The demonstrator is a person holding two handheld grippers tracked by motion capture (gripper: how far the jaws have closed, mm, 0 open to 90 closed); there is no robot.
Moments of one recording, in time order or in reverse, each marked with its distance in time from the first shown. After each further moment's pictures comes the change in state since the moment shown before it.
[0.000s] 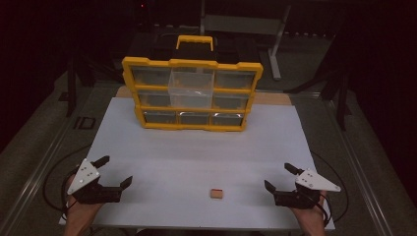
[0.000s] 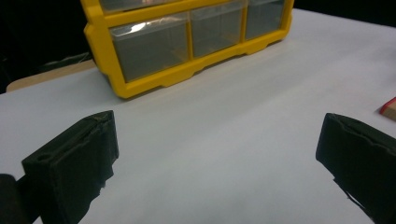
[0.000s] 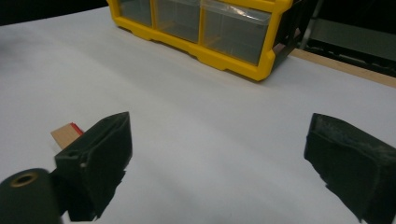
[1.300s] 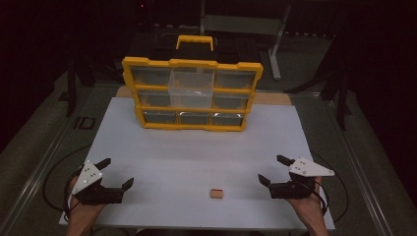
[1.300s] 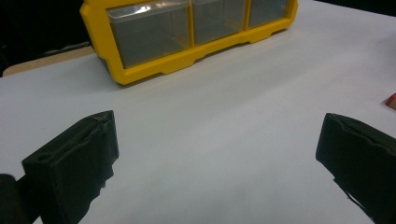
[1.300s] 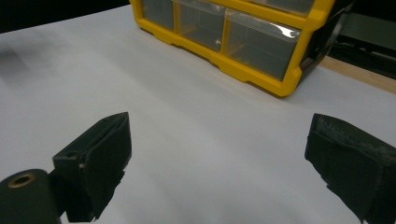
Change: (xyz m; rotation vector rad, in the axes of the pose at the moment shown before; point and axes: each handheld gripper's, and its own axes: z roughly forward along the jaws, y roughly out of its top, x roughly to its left) left arm -0.003 -0.007 0.005 0.040 0.008 -0.015; right arm 0.001 0.035 0.014 0.048 0.092 -0.030
